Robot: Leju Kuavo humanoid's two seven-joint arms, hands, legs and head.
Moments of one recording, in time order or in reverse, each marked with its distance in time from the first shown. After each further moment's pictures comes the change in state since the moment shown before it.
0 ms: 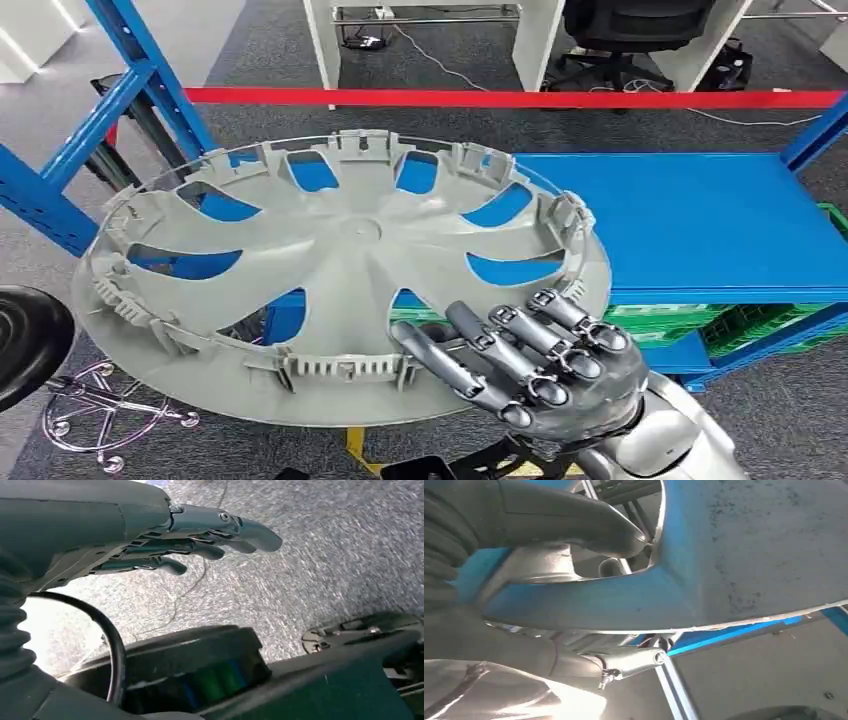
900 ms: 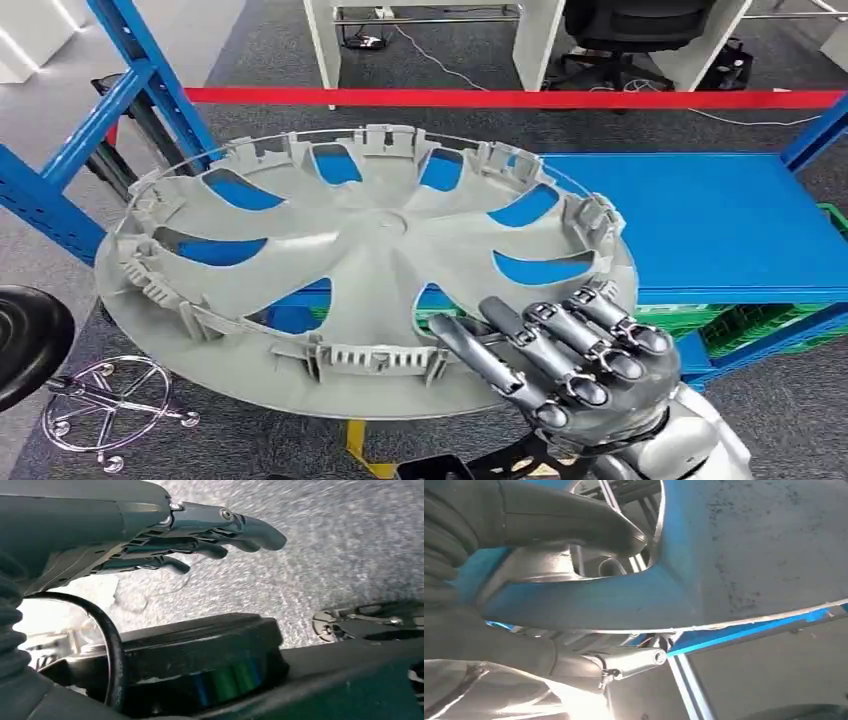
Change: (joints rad) left arm 0.021 -0.008 0.059 0.000 0.150 -0.020 0.071; right arm 0.041 0.000 -0.048 -0.044 0.000 0.000 0.010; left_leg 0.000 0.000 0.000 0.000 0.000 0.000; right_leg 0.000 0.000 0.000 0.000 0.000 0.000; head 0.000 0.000
